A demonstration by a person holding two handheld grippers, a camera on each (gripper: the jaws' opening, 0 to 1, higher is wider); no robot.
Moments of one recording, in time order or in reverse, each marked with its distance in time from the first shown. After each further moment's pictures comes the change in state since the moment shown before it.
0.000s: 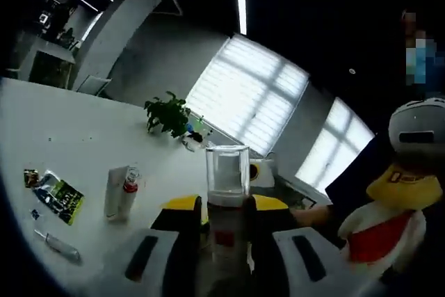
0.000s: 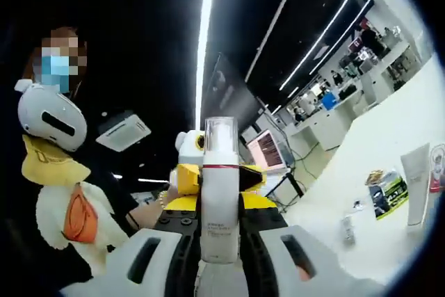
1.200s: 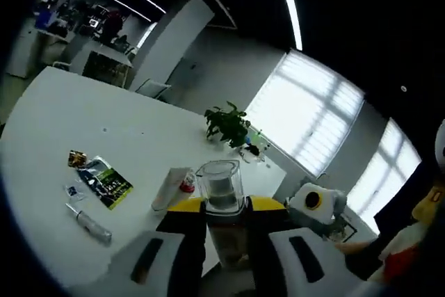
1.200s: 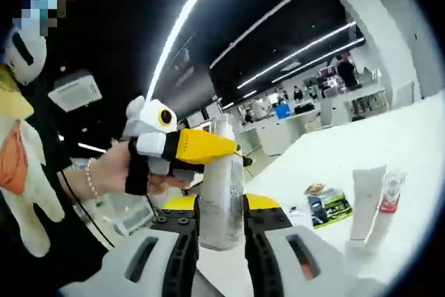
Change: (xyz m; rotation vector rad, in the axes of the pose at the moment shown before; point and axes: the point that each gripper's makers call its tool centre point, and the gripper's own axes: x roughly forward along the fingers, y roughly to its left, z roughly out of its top) left arm -0.024 0.091 -0.010 -0.109 0.006 0.544; right arm -0.012 -0.064 -0.028 -0.463 0.220 -0.546
